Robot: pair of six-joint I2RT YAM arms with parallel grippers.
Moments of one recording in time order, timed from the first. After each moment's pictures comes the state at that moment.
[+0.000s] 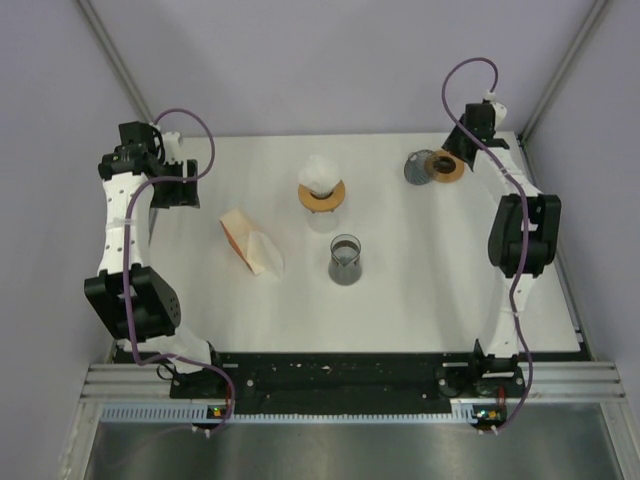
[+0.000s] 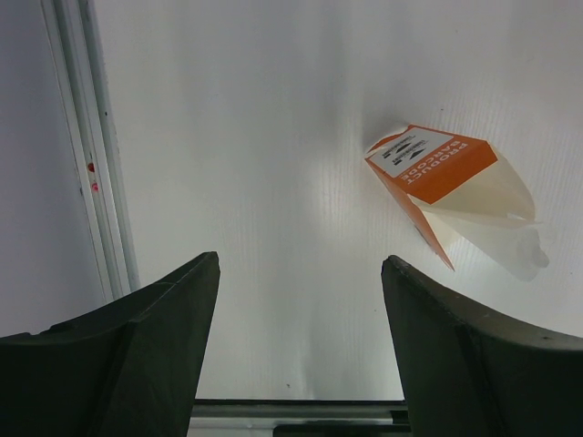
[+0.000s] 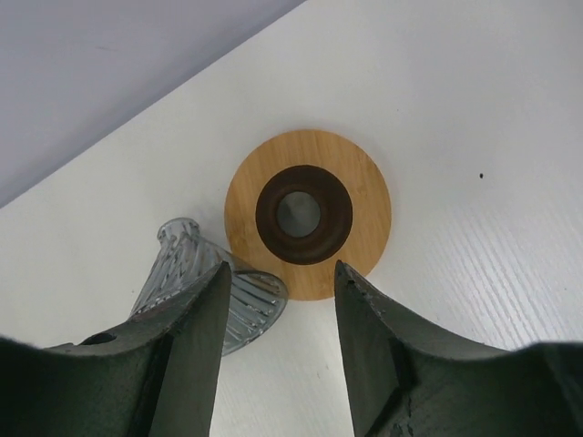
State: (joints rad) left arm 0.23 1.62 1.68 -1.07 0.12 0.16; right arm 0.02 2.10 1.78 -0.29 0.19 0.48
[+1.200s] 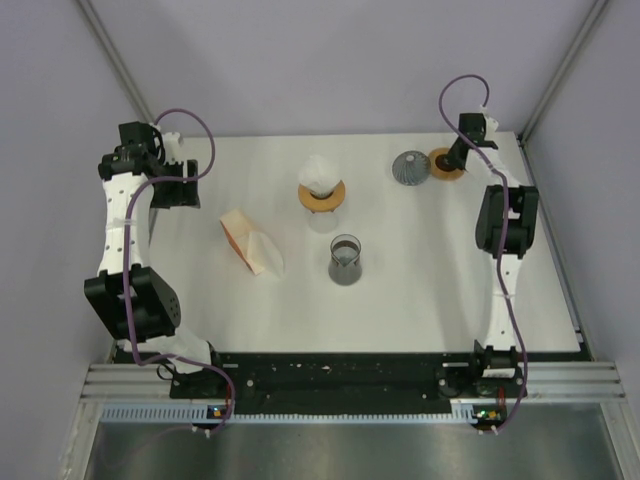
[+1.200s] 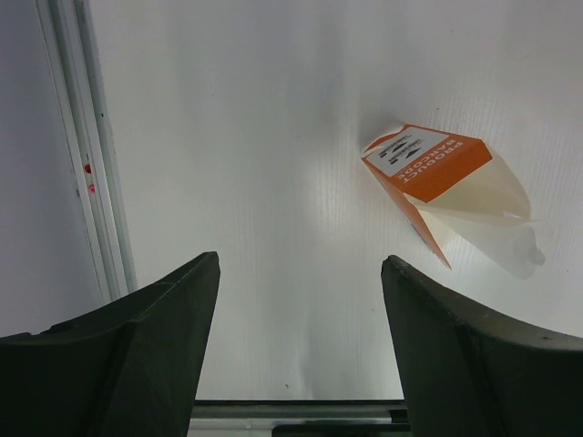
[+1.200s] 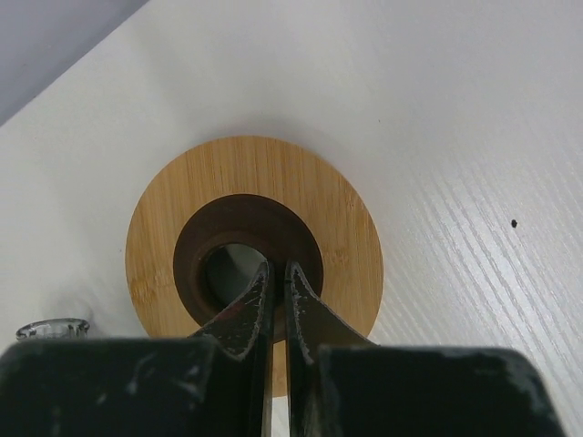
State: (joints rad) left arm 0.23 1.62 1.68 -1.07 0.13 0.16; right arm -0.02 2.46 2.11 -0.42 0.22 0.51
